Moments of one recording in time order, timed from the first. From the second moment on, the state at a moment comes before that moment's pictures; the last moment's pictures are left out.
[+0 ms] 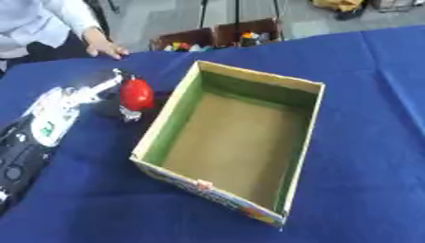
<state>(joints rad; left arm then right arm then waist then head) -0.97 0.60 -0.07 -0.96 -0.69 -0.26 -0.36 -0.45 -0.40 -0.08 -1.99 -0.03 -0.54 -0.11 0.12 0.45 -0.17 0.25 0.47</state>
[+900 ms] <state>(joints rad) -0.96 0.63 -0.09 -1.08 -0.63 -0.24 -0.35 -0.43 -0.40 -0.08 -1.99 -0.04 -0.53 -0.12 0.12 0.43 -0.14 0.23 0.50</state>
